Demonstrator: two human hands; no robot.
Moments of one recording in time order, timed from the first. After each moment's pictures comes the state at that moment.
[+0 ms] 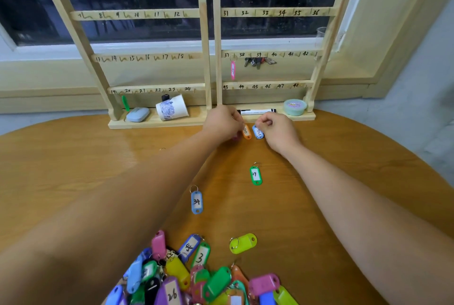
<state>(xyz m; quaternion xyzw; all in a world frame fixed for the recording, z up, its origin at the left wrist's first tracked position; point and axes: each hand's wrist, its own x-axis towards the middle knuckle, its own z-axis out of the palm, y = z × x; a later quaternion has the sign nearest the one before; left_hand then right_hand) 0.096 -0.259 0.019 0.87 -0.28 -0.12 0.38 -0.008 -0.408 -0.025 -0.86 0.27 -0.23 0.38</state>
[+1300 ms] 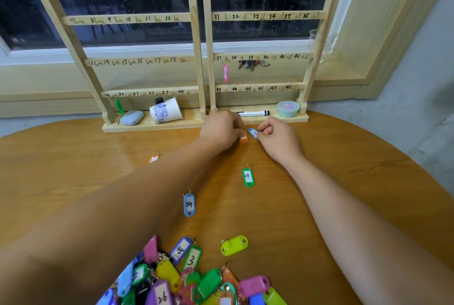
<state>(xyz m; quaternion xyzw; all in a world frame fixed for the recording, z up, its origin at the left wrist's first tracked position) 0.094 -0.266 0.005 0.88 -0.41 0.01 0.23 -0.038 -0.400 -0.019 -0.85 0.30 -0.25 0.35</state>
